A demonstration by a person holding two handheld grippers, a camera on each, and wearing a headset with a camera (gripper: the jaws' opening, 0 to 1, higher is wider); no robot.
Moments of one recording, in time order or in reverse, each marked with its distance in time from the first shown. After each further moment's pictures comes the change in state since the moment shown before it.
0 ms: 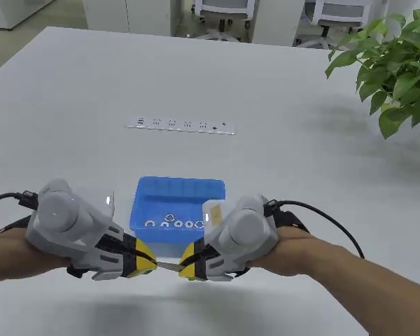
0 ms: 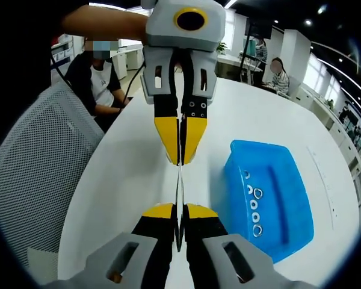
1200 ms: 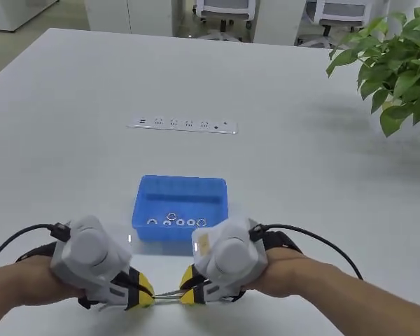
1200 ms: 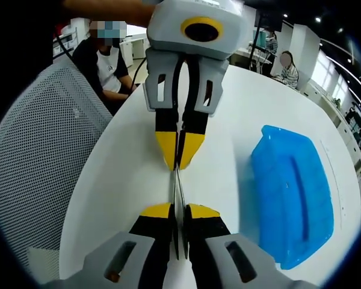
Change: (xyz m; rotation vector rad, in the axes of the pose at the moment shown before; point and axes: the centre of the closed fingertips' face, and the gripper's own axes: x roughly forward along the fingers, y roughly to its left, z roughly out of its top) left arm 0.029 -0.028 -0.052 -0.009 0.174 -0.057; right arm 0.024 0.028 -0.016 -0.022 0.074 0.037
